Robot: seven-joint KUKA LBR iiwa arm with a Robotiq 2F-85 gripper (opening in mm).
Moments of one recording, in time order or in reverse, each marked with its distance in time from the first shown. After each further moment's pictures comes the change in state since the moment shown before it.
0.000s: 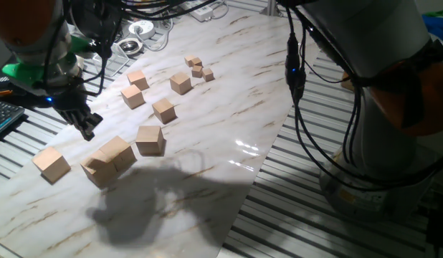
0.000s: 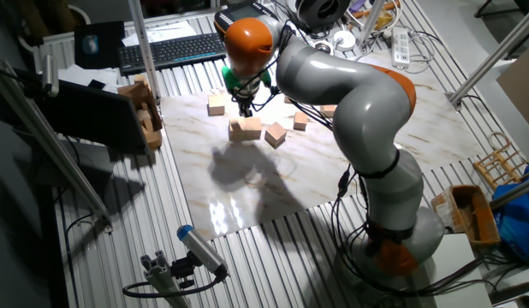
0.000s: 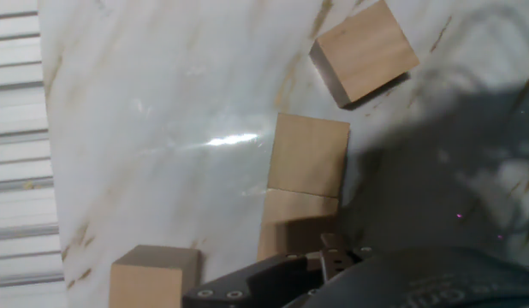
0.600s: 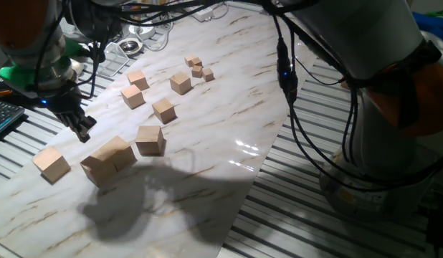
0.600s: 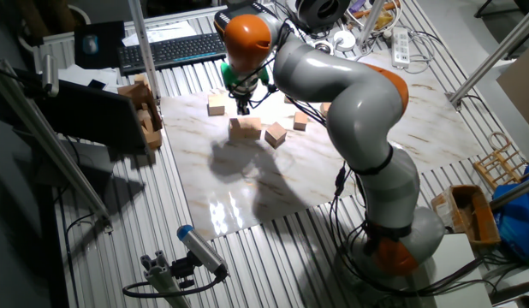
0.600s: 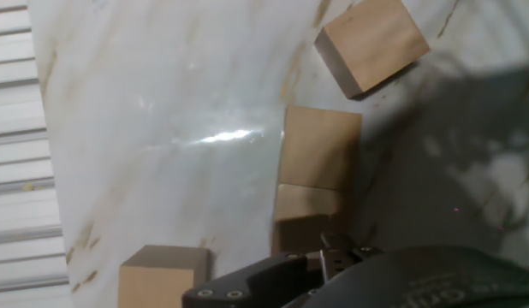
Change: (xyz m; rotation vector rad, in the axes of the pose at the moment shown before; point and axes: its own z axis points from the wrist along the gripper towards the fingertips) arm 0.004 0.016 0.013 0.001 -0.010 0.028
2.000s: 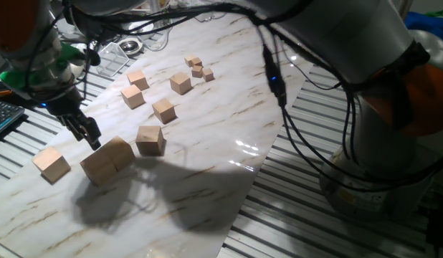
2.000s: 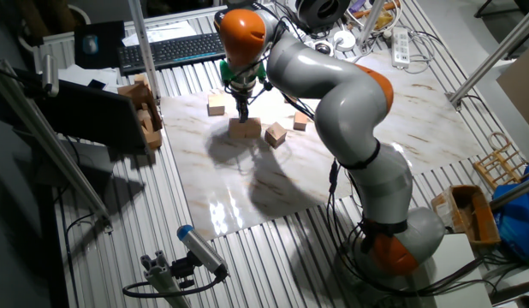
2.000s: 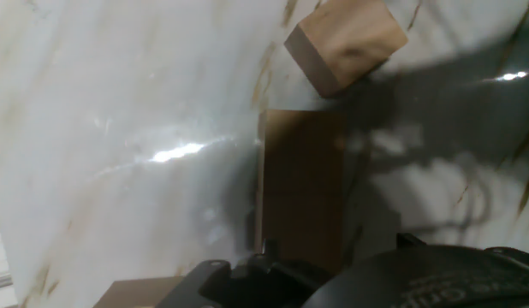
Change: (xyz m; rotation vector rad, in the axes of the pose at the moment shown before) arm -0.003 -0.004 0.017 0.140 0.001 0.097
